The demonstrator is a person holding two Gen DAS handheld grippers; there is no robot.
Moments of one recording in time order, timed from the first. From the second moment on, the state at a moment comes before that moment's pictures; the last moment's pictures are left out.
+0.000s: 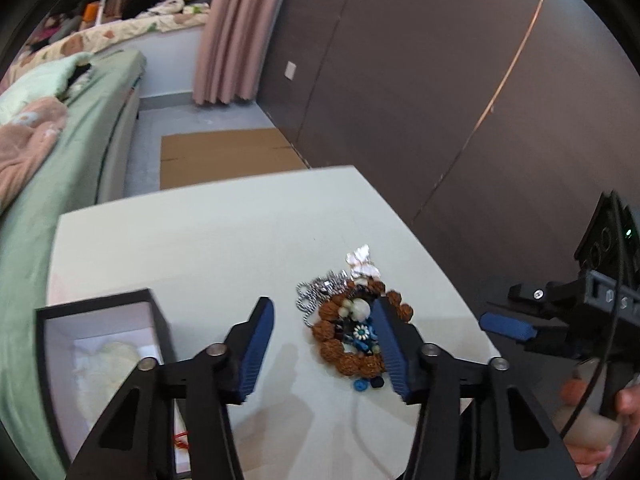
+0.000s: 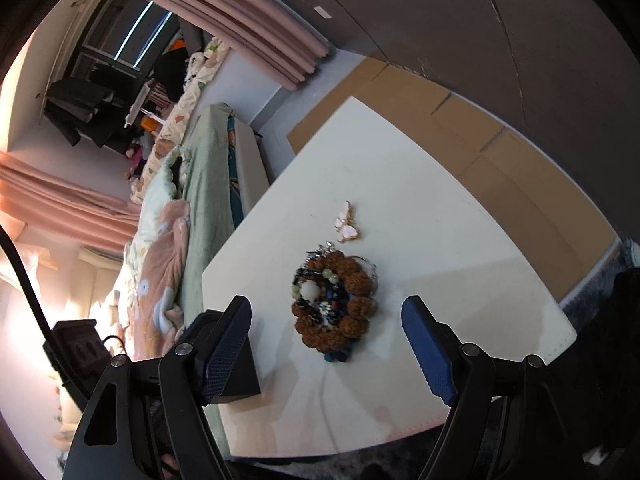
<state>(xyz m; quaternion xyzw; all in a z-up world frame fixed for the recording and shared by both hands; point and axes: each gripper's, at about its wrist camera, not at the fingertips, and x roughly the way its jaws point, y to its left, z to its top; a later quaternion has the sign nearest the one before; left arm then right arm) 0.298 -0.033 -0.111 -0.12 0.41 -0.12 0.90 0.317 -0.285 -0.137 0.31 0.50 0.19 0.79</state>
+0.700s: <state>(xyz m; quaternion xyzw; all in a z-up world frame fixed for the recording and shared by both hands) 0.331 -0.073 -0.153 -0.08 0.43 -0.13 0.89 0.327 -0.297 -0.165 0.32 0.55 0.20 0.75</state>
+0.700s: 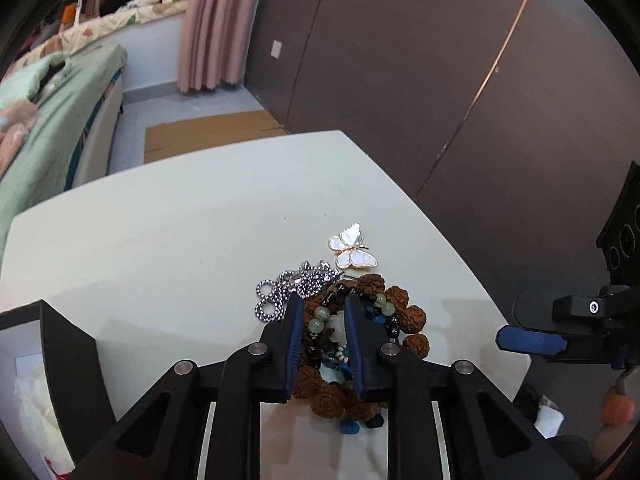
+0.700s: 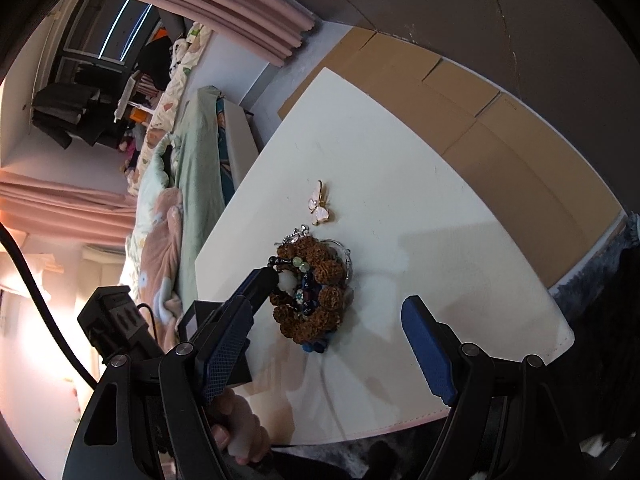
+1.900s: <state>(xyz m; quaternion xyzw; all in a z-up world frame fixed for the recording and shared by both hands) 0.278 -0.010 -0.063 -0.18 0.33 -0.16 0.91 0.350 -0.246 -0.189 0.25 0.58 0.17 0.76</state>
